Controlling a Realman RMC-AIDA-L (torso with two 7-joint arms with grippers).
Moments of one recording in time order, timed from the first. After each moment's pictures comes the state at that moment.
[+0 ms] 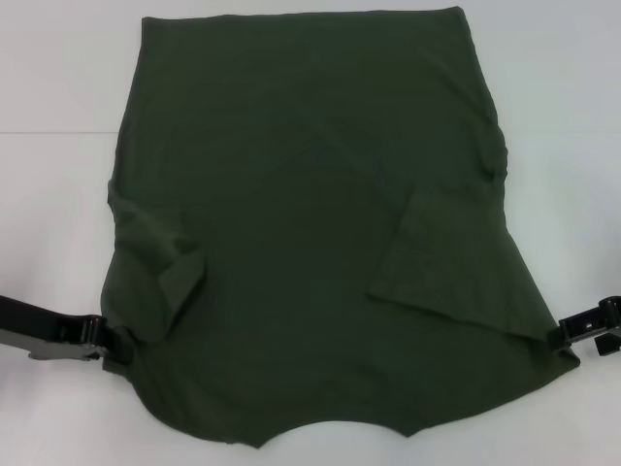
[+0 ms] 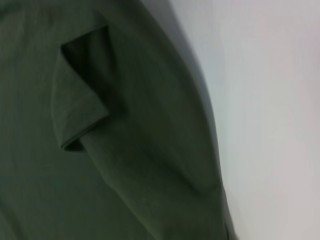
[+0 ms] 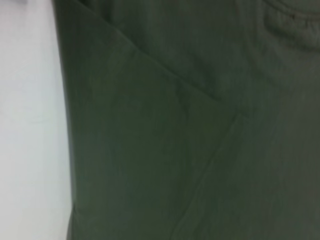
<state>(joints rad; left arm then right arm) -0.62 -1.99 0.66 0.76 2.58 1.53 -2.46 0.68 1.97 -0.70 -0.85 -2.70 -1.61 2.57</state>
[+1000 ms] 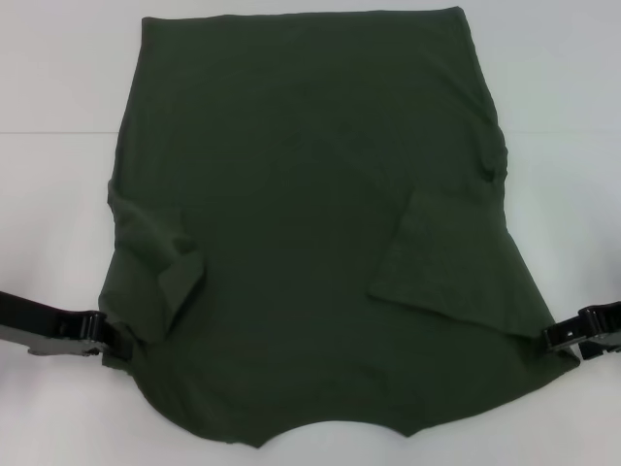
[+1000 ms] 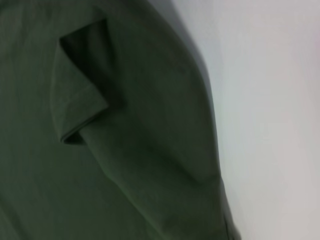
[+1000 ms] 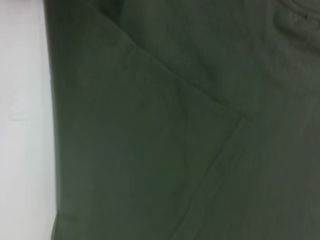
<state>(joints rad) -0.63 -1.99 0.66 0.76 2.58 1.52 -2.46 0.70 1.99 -0.74 -0.79 -2.70 -1.53 2.55</state>
